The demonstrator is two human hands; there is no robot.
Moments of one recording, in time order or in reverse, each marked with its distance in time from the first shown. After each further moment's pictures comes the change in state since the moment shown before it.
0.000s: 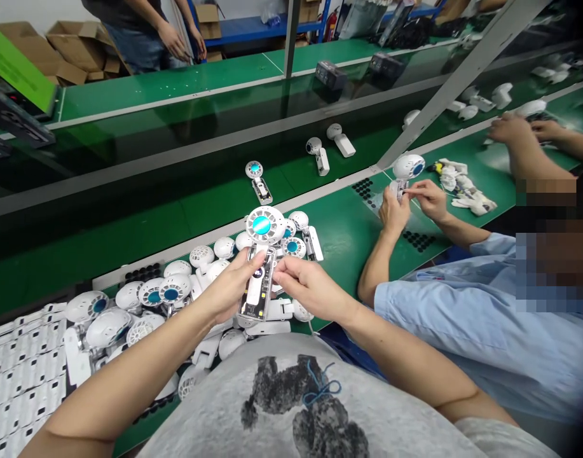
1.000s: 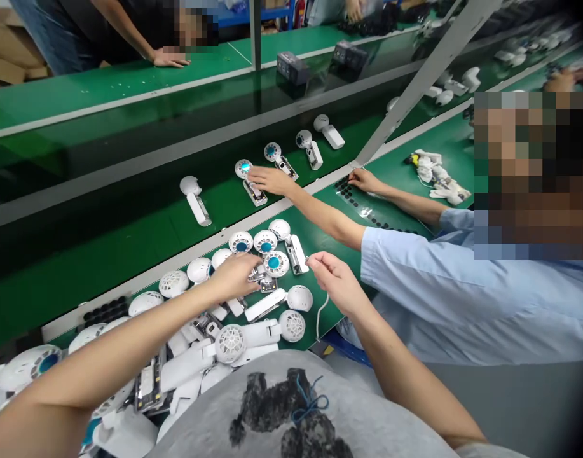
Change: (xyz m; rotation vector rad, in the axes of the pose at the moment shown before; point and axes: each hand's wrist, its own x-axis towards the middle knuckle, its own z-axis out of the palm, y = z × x) left_hand 0.125 -0.007 -0.034 1.177 -0.148 0.341; right_hand -0.008 0.083 -0.063 0.268 0.457 0.257
